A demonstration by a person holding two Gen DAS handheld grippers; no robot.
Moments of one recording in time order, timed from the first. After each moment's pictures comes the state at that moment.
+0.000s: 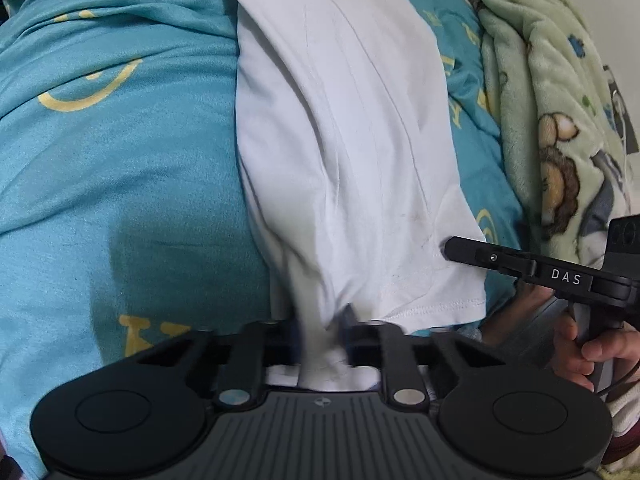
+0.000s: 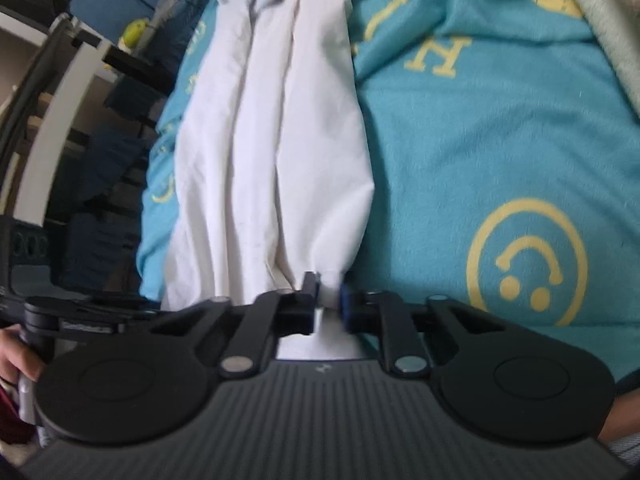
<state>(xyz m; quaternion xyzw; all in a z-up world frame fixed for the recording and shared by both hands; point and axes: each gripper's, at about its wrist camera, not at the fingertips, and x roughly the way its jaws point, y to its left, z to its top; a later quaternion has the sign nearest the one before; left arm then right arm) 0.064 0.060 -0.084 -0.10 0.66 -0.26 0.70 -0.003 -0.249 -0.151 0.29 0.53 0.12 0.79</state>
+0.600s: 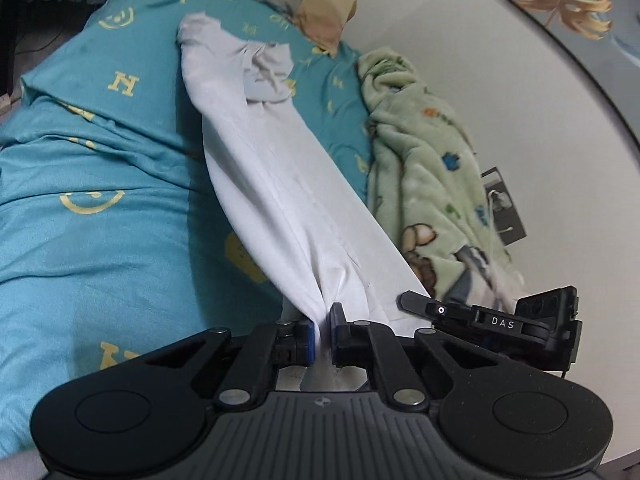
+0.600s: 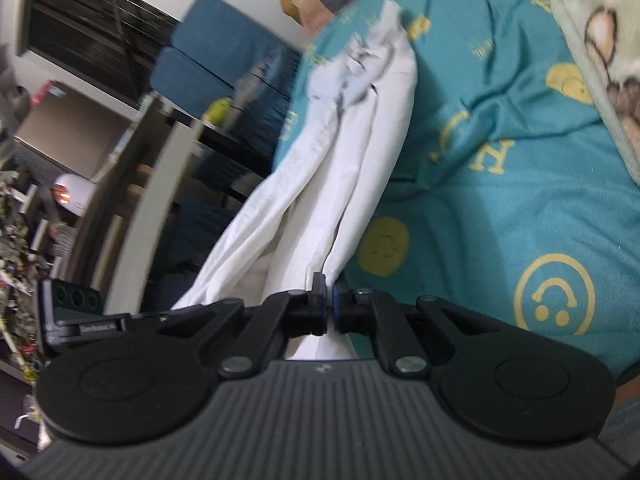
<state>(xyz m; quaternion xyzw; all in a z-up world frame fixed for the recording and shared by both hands) 0.006 0.106 0.056 -0.22 0.50 -0.32 0.78 -0.045 -0.279 -0.061 0.37 0.40 0.19 0.82</state>
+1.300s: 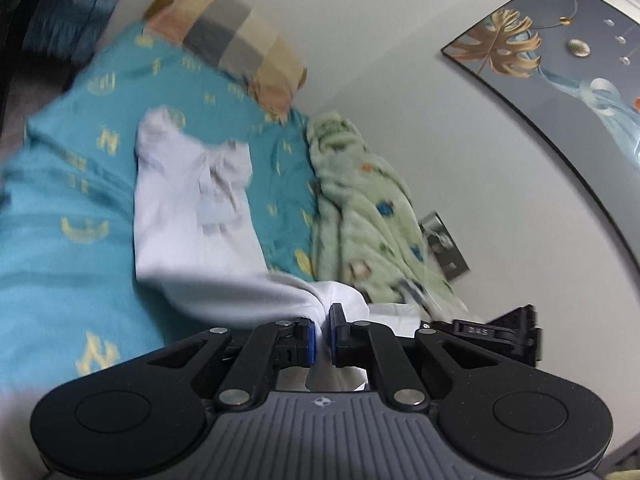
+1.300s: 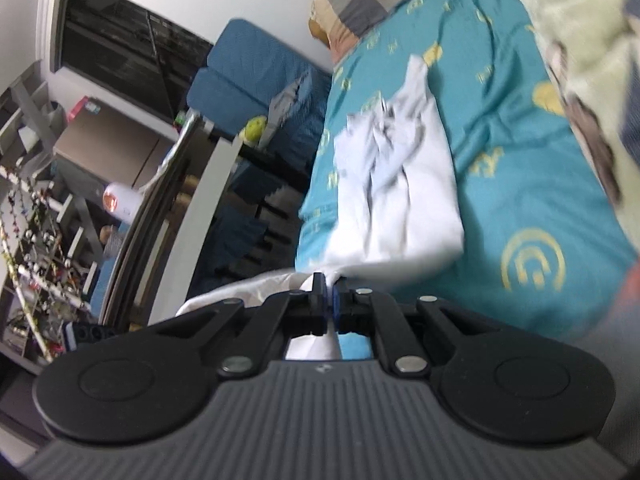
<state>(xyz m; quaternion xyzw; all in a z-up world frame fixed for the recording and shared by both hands) -0.056 0.135 0.096 -0.25 0.37 -0.34 0.83 -0.076 -0.312 -0.021 0.39 0.36 0.20 0.82</state>
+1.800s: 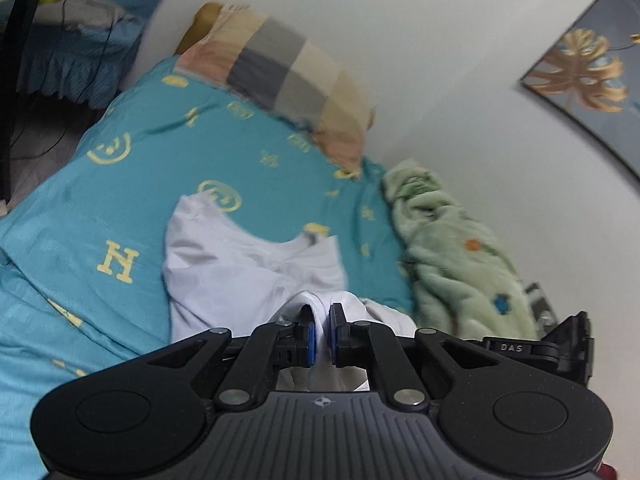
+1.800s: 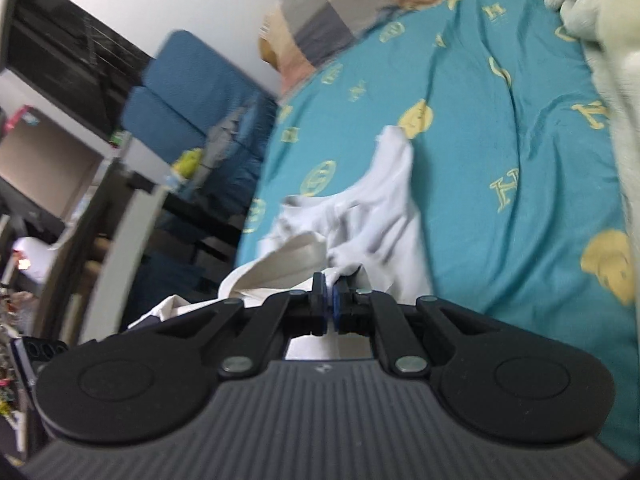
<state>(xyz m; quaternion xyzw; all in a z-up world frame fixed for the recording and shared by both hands) 0.210 0.093 0.003 -0.22 0.39 -0.25 0.86 0.178 -0.304 -0.083 0.33 0.40 0.13 0.84</state>
